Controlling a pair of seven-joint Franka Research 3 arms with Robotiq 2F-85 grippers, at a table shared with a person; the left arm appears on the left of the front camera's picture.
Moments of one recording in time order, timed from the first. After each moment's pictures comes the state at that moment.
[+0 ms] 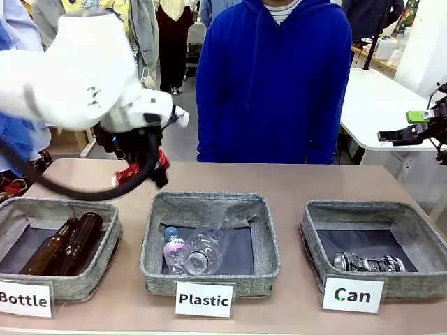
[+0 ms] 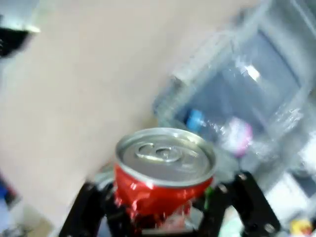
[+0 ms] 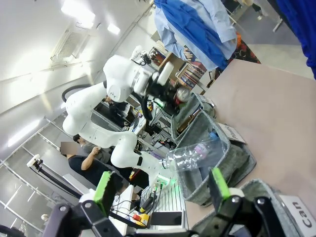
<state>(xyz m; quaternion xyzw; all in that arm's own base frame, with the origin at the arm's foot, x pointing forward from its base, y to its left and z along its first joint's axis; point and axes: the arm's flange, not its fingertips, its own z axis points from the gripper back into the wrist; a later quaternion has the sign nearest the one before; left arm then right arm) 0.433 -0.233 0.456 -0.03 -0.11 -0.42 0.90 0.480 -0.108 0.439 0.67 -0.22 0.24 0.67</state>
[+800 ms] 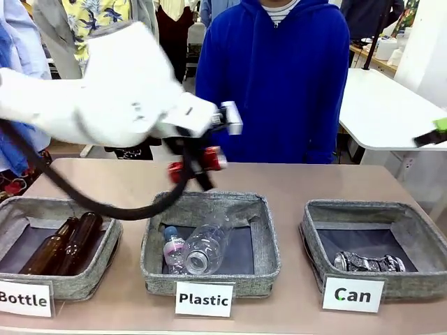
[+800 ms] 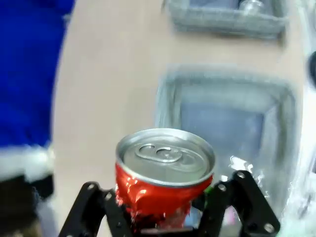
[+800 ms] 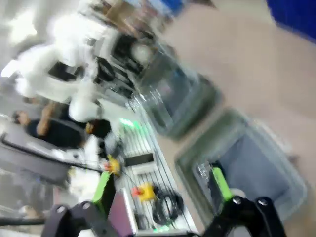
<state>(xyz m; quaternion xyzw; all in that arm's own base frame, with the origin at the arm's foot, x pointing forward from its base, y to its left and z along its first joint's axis) 0.421 -0.383 0.479 -0.06 -0.25 -0.67 0.70 0.426 -0.160 0.521 0.48 -0.13 0.29 0.82</state>
